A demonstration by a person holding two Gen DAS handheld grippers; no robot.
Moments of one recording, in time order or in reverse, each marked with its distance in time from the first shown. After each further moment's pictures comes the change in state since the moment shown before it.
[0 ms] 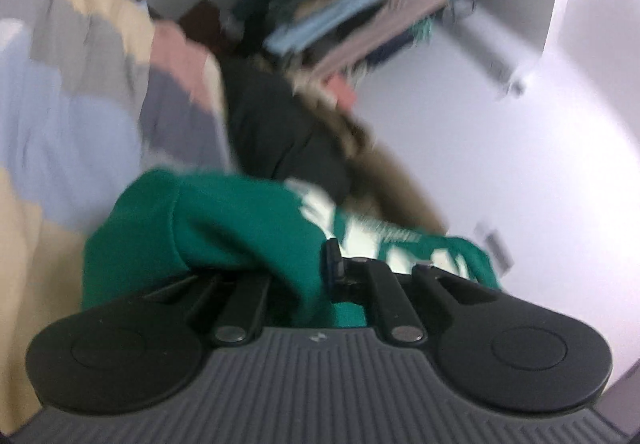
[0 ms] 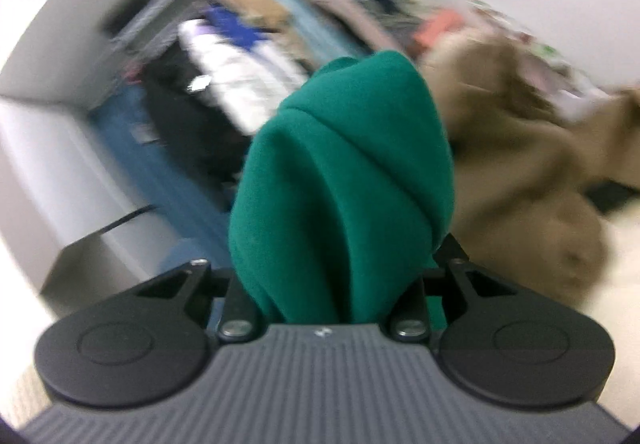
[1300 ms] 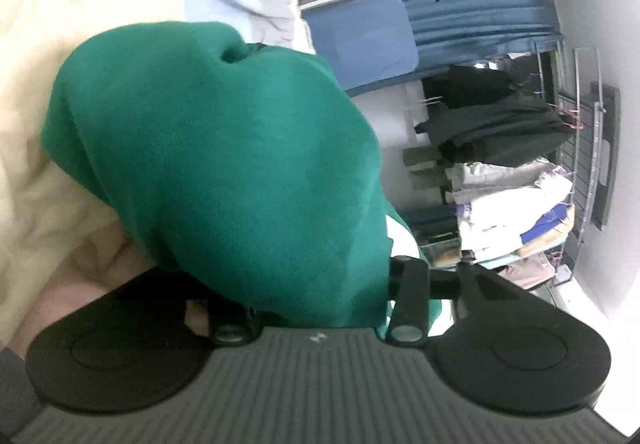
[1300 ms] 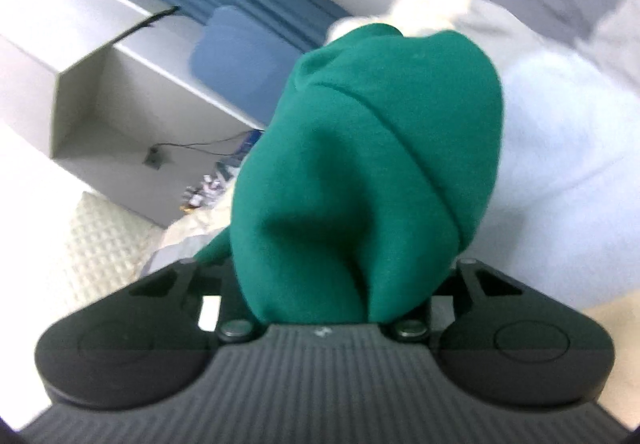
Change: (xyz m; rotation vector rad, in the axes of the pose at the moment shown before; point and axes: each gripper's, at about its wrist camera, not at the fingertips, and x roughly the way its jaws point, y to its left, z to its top) left arm -0.376 0.308 0.087 -0.506 -0.632 0.276; right arm 0.249 0.233 -0.337 -0.005 0.630 0.213
